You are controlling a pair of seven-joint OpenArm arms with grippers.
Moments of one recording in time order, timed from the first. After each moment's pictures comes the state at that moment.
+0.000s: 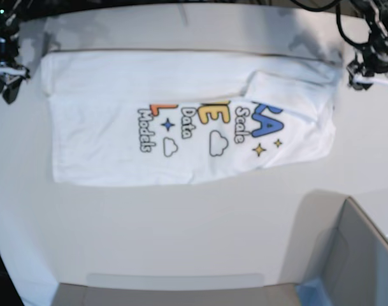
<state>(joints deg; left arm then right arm) 20.5 -15.4 -43.5 113.8 -38.1 8.5 71.7 -30.7 9.9 41.0 111.6 41.0 4.1 -27.3</state>
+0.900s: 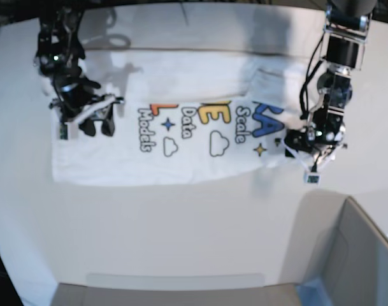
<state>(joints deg) -11.3 -25.4 12.3 79.7 -17.0 8.4 54.0 -16.6 14.0 5.8 112.2 27.5 3.9 -40.2</state>
